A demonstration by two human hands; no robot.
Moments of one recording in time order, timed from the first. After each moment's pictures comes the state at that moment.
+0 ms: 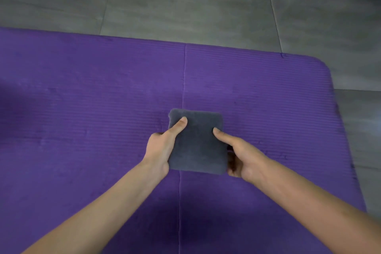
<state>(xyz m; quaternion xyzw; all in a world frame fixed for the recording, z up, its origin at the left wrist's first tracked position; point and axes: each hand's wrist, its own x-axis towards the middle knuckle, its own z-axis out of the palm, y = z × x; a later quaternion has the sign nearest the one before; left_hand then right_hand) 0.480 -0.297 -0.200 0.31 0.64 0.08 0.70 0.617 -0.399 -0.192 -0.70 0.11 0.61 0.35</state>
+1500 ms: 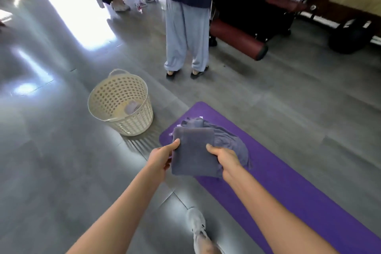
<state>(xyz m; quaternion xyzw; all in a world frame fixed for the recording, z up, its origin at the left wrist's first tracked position) -0.330 -0.167 0.574 0.09 0.70 0.38 0.60 -0.156 -0.134 0.553 -0.63 -0.21 0.68 0.32</state>
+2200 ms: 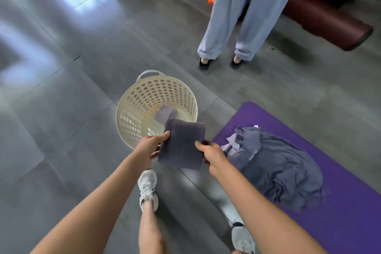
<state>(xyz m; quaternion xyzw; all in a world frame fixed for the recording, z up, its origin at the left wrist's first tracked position) -0.792 0.131 0.450 0.11 0.73 0.30 0.60 -0.619 0.143 0.405 -0.64 -0.18 0.70 0.26</state>
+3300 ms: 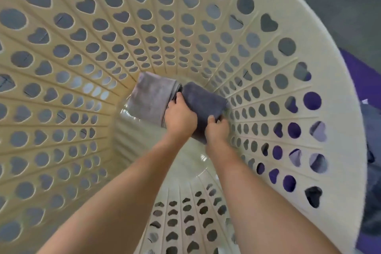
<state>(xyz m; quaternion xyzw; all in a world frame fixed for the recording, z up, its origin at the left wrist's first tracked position) -0.893 0.394 -0.147 0.48 0.77 0.03 0.42 -0.816 0.362 -0.170 -0.84 -0.11 0.46 0.27</state>
